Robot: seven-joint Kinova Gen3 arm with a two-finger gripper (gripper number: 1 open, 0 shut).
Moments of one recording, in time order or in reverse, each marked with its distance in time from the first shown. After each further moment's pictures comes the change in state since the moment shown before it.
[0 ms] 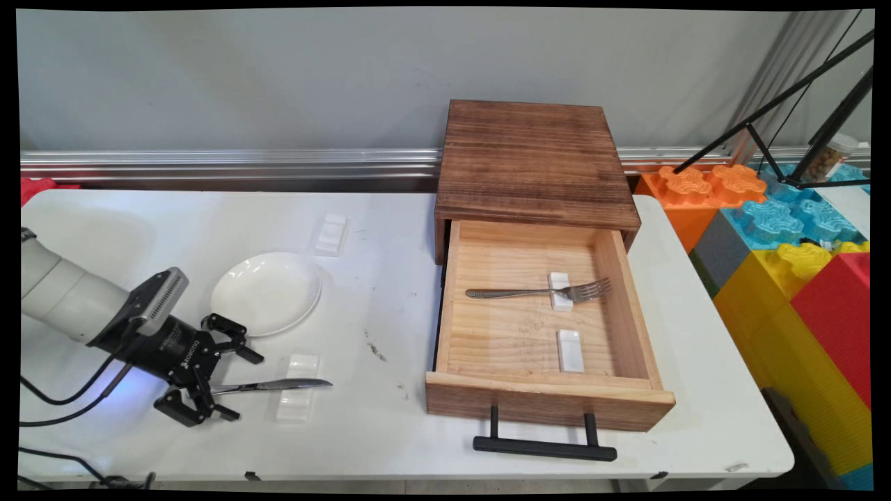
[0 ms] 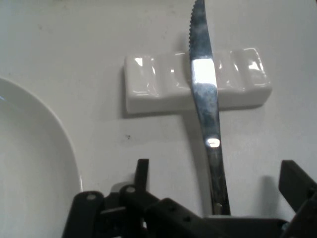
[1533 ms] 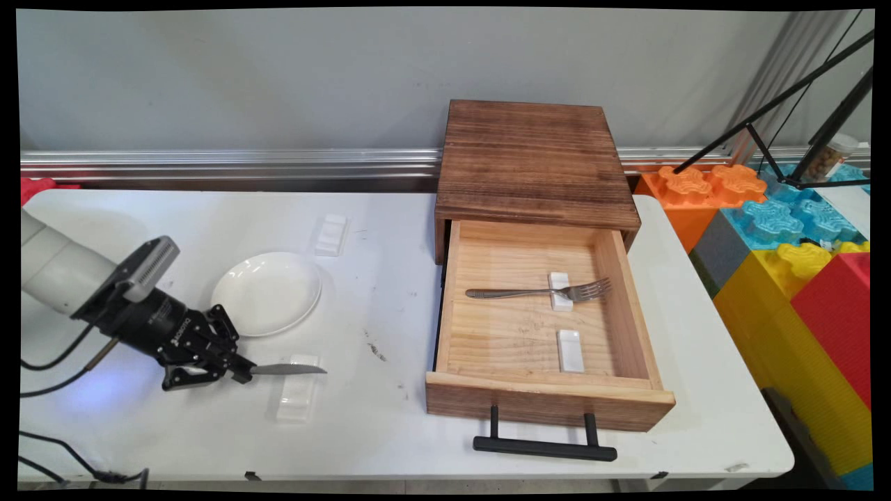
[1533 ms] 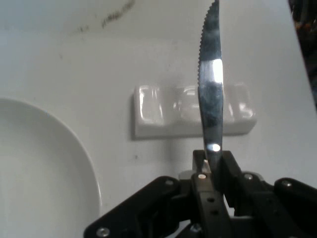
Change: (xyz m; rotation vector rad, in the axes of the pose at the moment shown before) arm 0.027 -0.011 -0.034 -0.024 0.013 -0.044
